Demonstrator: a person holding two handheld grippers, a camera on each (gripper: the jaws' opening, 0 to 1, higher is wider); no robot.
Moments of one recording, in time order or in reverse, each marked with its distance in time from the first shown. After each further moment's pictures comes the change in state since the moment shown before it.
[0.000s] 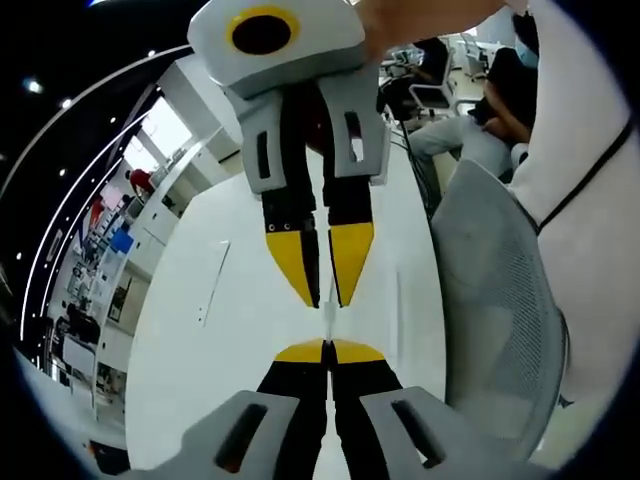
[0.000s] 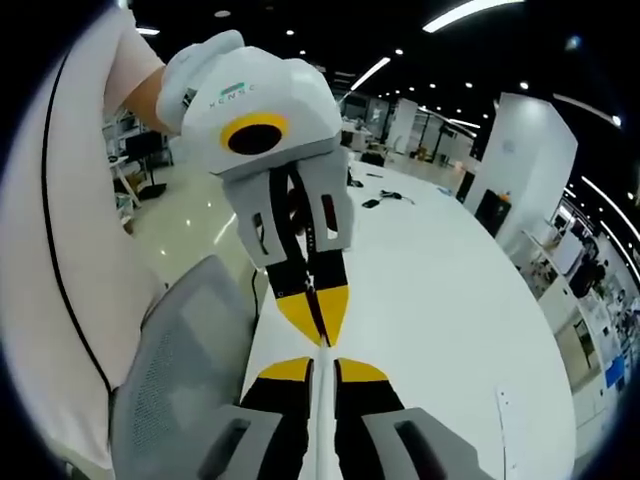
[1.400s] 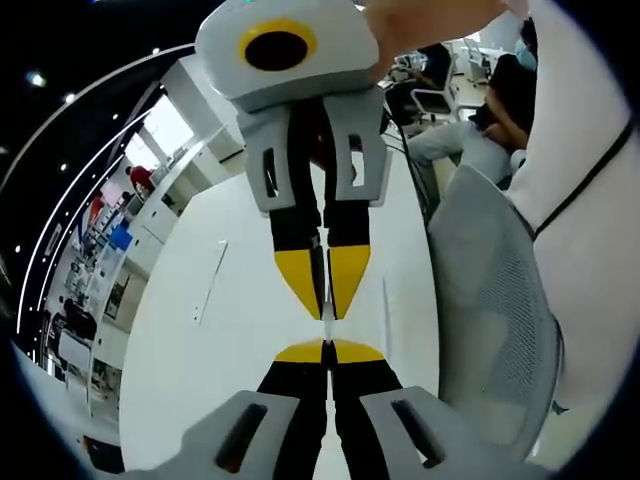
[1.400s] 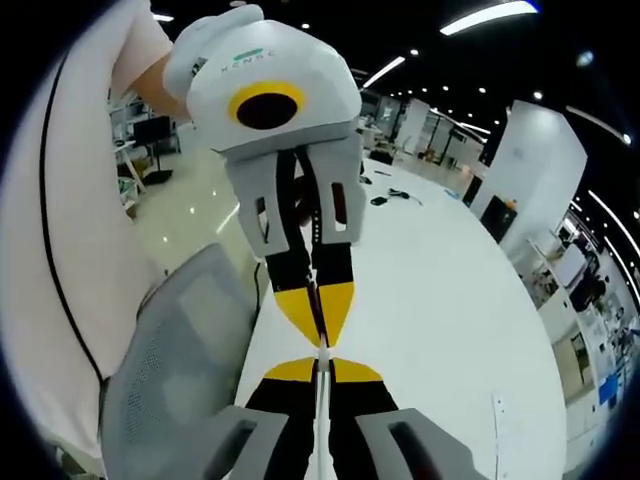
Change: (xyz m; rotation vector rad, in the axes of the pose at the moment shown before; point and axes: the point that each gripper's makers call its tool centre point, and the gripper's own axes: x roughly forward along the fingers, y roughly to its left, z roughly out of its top) left arm -0.002 -0.007 0.000 -0.021 -0.013 -0.006; right arm 0.009 0.006 -0.003 -0.058 0.024 0.008
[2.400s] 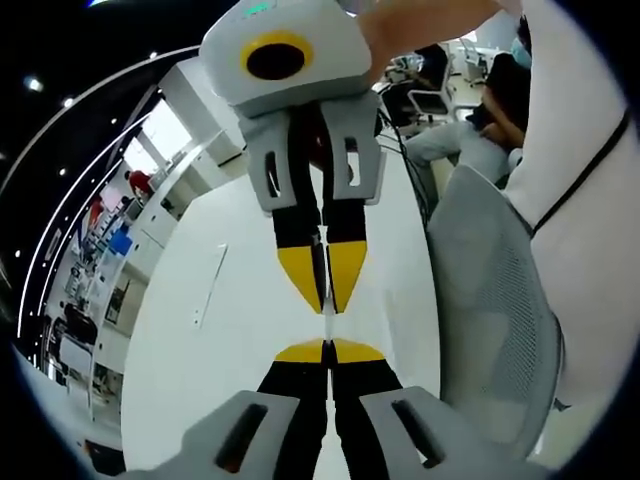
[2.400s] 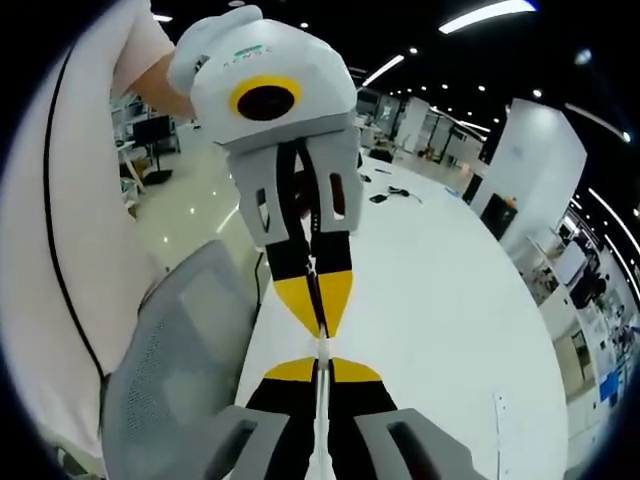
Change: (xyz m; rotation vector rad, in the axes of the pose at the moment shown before) left arm -0.002 0.001 -0.001 0.009 -0.015 -0.002; right arm -0.002 -0.001 -0.007 0.013 0.005 0.001
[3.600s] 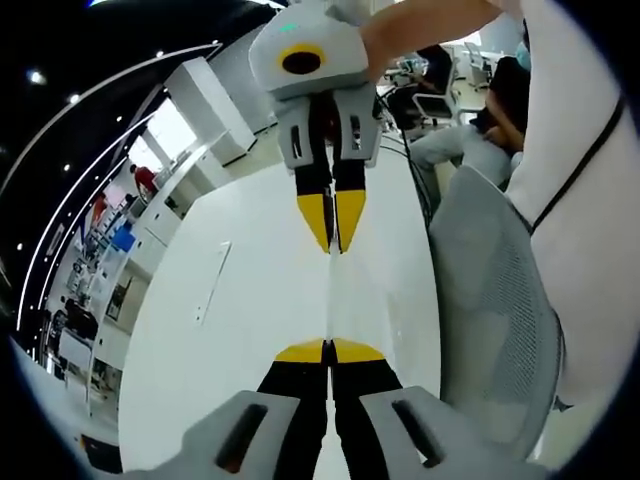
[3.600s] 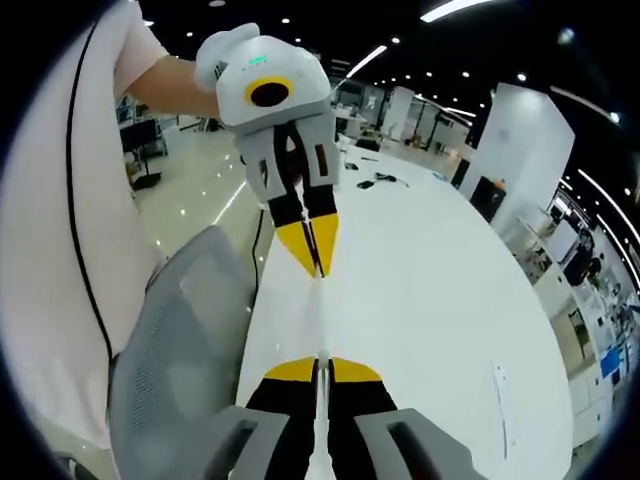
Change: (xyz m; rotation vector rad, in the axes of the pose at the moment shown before) left arm -0.005 0.002 -0.007 -0.012 -0.009 0.014; right arm -0.029 0.000 -0.034 0.062 0.033 -0.034
